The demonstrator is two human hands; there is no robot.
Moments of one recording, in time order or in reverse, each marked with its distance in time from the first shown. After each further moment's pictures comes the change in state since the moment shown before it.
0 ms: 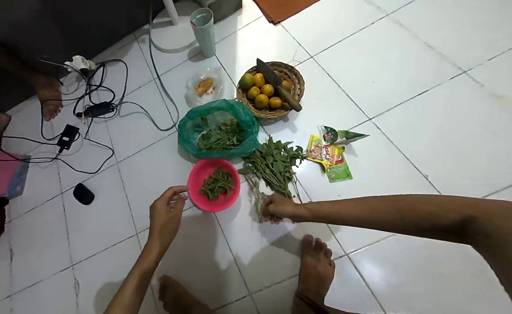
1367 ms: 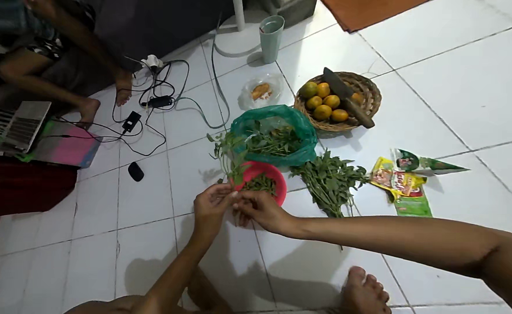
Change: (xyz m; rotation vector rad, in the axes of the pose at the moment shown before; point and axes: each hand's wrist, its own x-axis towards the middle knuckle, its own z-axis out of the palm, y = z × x) left_hand -0.024 0.009 -0.011 -0.356 0.167 -0.026; right_hand -0.032 -0.139 0.099 0.041 -0.086 -0.806
